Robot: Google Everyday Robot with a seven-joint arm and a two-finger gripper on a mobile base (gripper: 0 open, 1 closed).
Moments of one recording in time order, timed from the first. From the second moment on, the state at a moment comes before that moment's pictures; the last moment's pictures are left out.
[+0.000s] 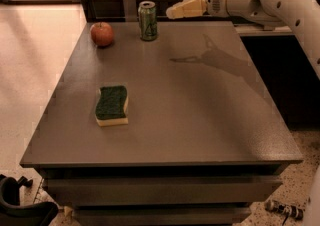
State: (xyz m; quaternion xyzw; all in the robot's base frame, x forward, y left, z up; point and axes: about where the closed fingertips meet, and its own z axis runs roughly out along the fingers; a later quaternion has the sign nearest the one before) arm 0.784 -0.095 0.977 -0.37 0.69 0.20 0.59
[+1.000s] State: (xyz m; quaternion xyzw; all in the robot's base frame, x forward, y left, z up) arm 0.850 -0.033 0.925 -0.34 0.70 0.26 0.57
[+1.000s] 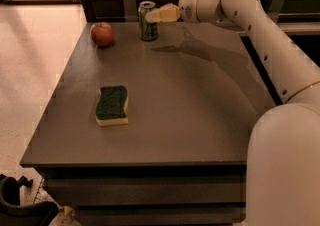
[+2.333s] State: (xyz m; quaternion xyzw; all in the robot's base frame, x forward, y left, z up) arm 0.858 0.022 0.886 -0.33 0.69 0.32 0.56
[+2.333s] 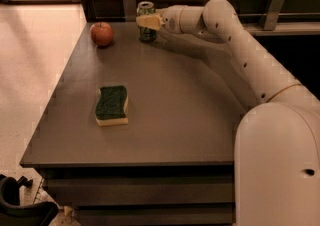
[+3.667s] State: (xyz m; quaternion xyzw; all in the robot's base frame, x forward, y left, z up) arm 0.843 0.022 0.901 -0.34 0.69 0.32 0.55
